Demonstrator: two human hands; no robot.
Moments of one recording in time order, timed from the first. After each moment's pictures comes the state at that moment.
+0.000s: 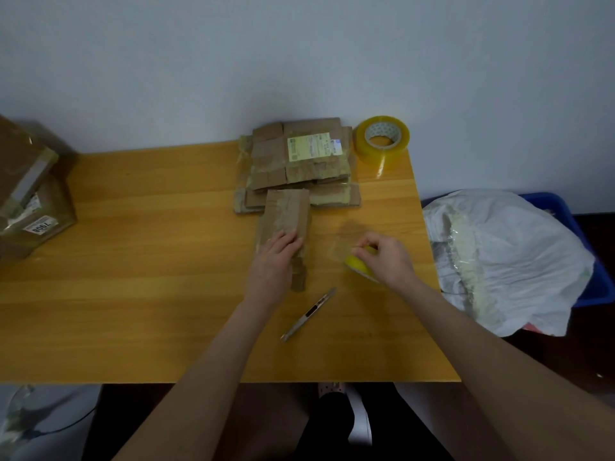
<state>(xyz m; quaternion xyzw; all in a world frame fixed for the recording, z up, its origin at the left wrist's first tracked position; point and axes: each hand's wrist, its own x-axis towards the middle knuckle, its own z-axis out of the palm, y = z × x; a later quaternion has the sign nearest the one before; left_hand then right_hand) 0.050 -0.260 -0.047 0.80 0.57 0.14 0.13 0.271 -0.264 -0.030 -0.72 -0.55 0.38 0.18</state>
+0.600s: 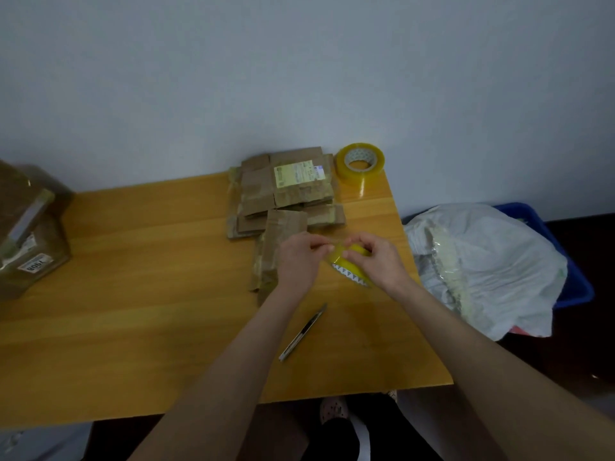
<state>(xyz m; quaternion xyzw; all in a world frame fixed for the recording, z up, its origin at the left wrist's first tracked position) 0.124 -0.240 0.012 0.69 0.62 0.25 0.29 0.275 -0.275 0.011 -0.66 -0.51 0.43 0.36</state>
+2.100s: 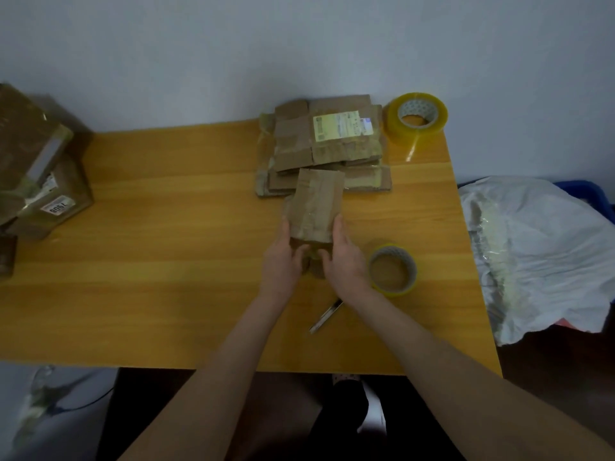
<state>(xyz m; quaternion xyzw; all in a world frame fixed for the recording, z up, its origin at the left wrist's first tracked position) 0.021 -0.259 -0.063 0.65 0.69 0.19 0.26 0.144 -0.274 -0.047 -0.70 -0.61 0.35 0.14</state>
